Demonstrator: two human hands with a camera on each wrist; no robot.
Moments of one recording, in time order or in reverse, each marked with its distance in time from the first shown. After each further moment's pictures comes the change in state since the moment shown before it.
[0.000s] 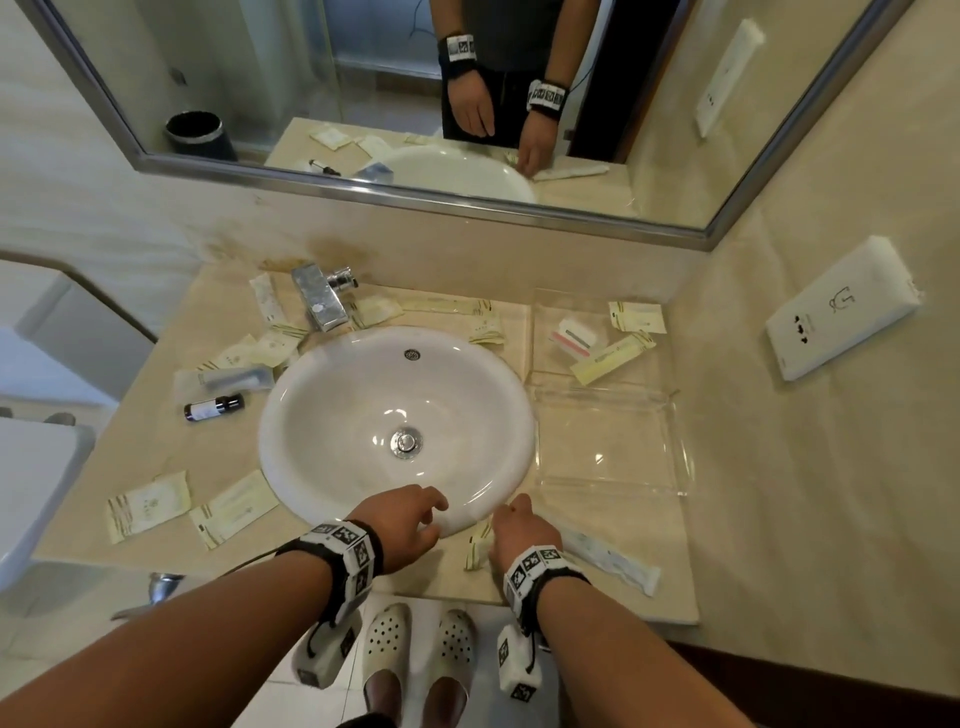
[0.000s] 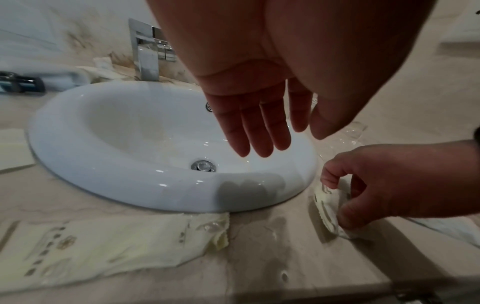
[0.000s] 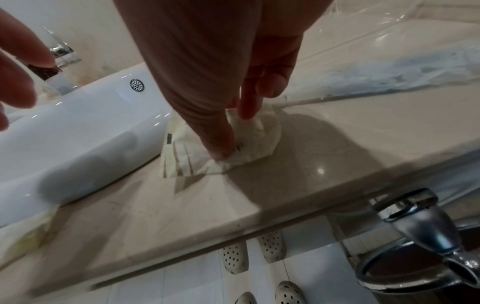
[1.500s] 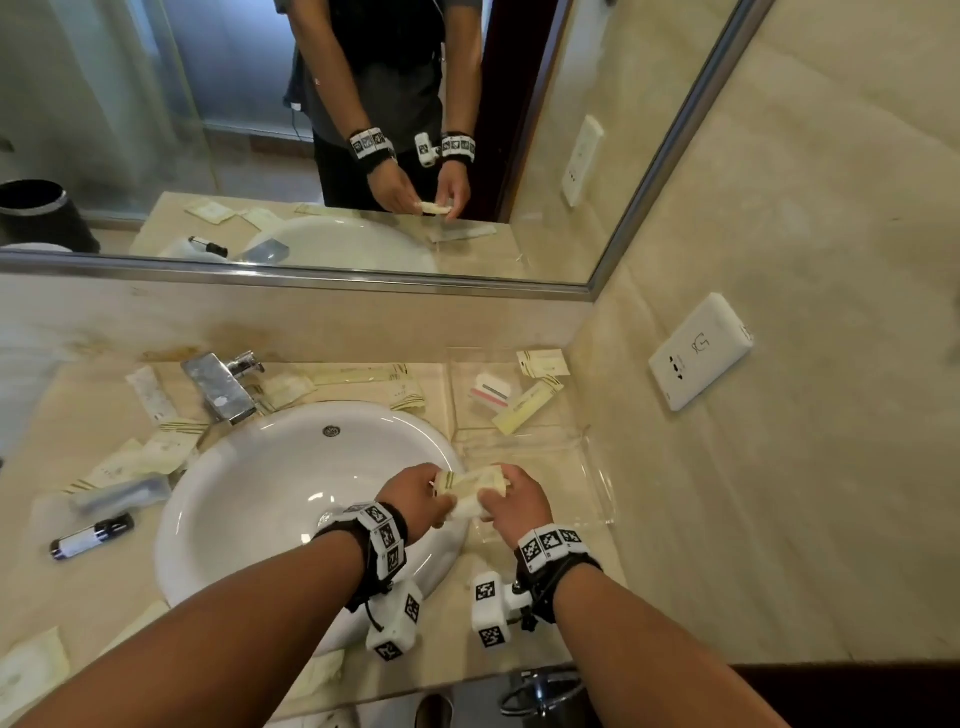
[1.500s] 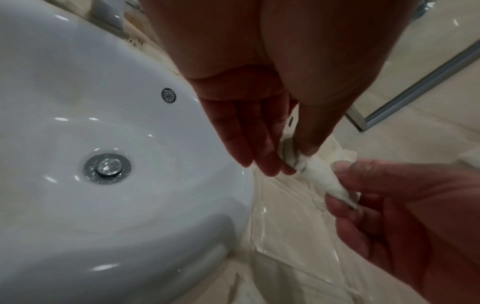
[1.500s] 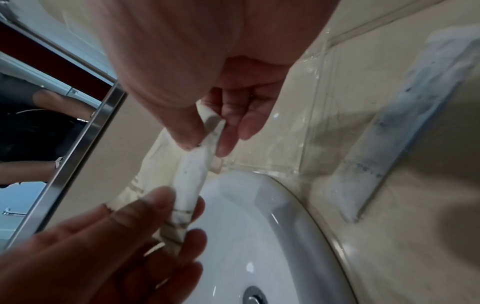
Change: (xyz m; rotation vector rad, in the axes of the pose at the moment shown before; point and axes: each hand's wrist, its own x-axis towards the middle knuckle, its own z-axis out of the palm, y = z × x) left_hand 0.105 0.074 -0.060 -0.535 0.029 0.033; right_hand 0.008 0.047 -0.105 1.153 0.383 0.210
